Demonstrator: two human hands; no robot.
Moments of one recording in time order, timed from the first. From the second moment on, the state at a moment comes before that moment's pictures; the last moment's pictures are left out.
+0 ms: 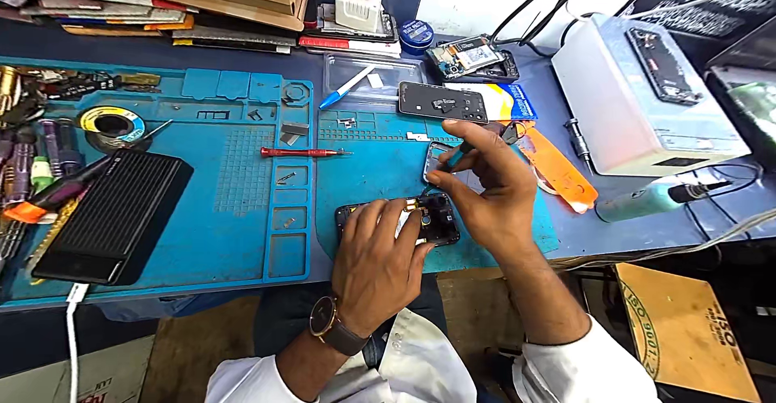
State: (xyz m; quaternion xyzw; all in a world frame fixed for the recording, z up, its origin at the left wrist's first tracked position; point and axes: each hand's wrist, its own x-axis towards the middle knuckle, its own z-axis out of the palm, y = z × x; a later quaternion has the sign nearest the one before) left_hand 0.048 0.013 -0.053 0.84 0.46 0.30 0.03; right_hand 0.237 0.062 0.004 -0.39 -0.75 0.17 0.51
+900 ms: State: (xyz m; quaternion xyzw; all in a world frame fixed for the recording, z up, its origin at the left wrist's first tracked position) left_hand 0.042 0.023 -0.028 0.81 0.48 0.31 0.11; right_hand 0.234 0.060 0.010 -0.34 -0.76 0.22 0.50
